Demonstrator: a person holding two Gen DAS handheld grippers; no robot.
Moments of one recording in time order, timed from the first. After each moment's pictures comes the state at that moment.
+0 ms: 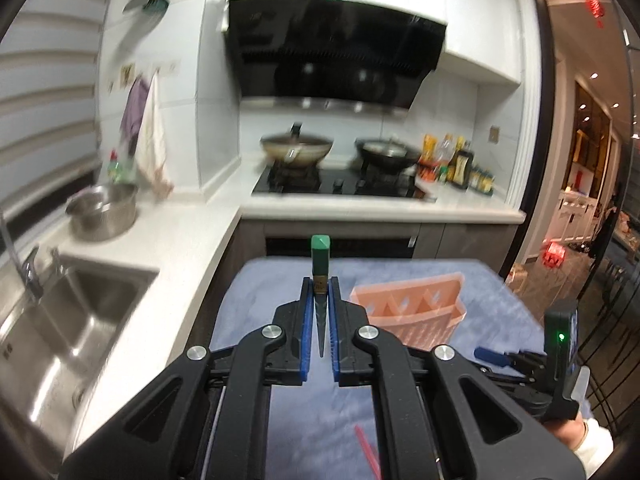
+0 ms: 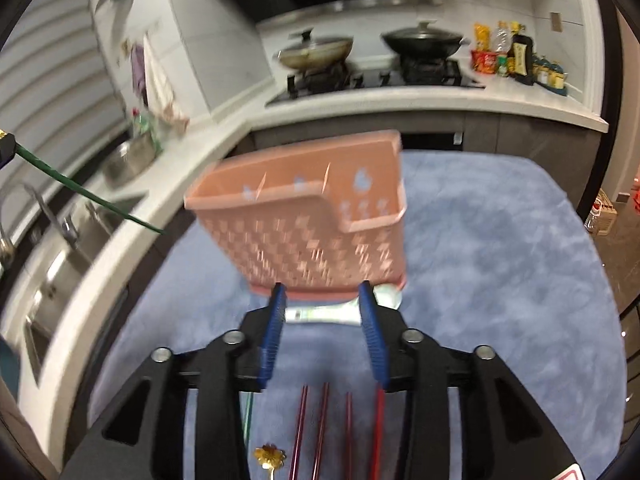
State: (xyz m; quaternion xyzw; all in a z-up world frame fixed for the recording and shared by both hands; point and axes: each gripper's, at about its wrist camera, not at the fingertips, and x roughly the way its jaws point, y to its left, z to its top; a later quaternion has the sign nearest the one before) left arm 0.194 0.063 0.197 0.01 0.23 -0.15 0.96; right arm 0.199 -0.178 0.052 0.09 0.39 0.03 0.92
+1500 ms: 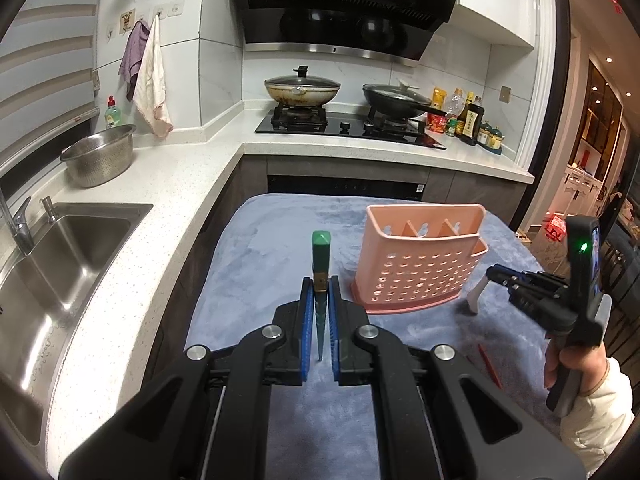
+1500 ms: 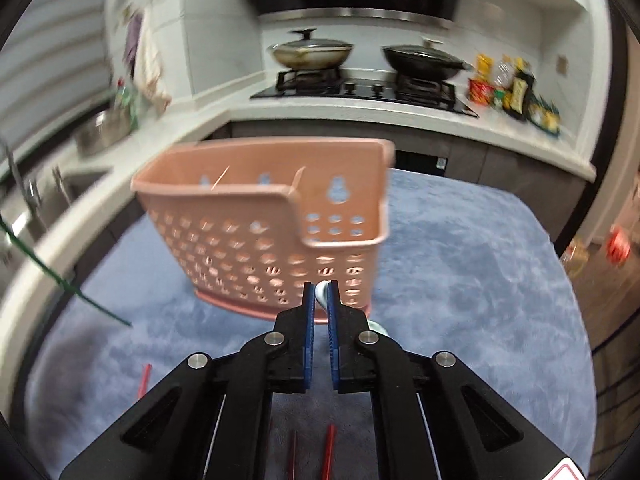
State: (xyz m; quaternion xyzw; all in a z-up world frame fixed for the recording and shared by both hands) left arm 0.198 0.065 0.134 0.00 0.31 -0.16 0.94; right arm 0.224 -0.207 0.061 0.05 0.36 -0.01 0.93
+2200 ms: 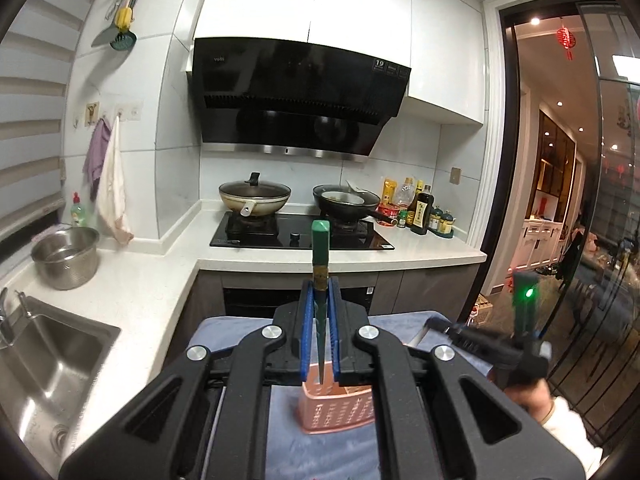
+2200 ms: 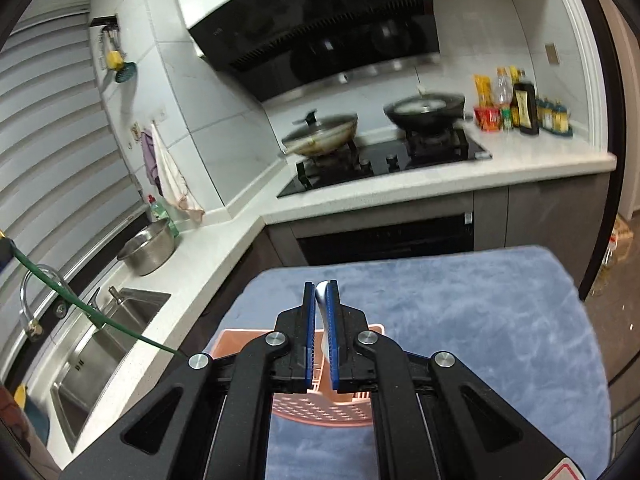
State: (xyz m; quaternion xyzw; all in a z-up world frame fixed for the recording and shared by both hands) left arm 0.217 0.030 0.270 -0.02 0.16 -0.23 0.96; right arm 0.265 -0.247 0.151 0.17 0.28 0.05 0.94
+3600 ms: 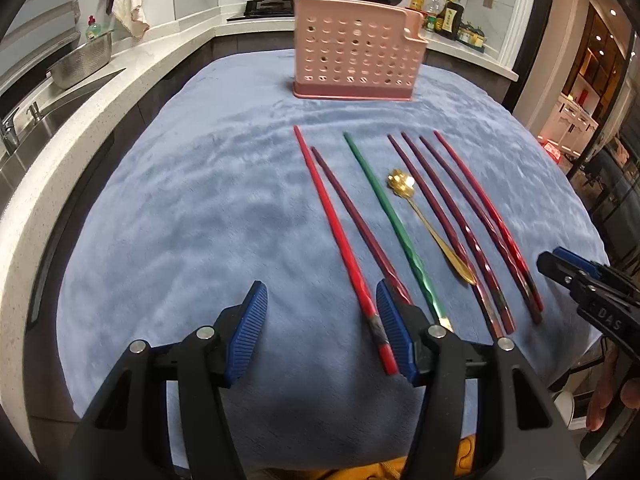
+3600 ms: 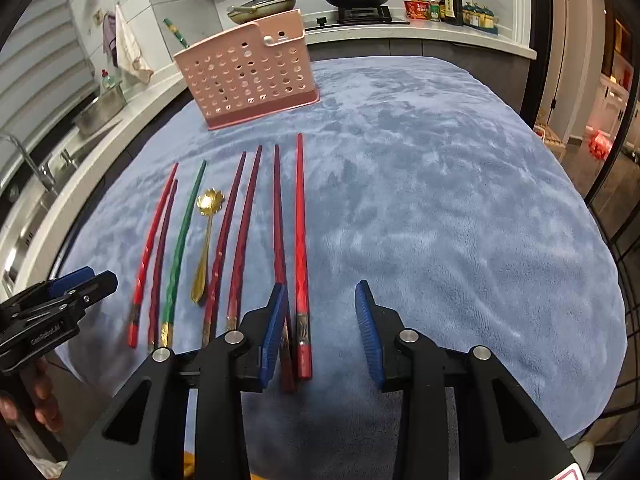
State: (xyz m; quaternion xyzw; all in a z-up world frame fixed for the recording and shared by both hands) left arm 0.045 0.017 -0.015 0.04 0.45 -0.17 0.88; right arm -0.019 -0.190 -0.013 0.11 0.44 -0.06 0.89
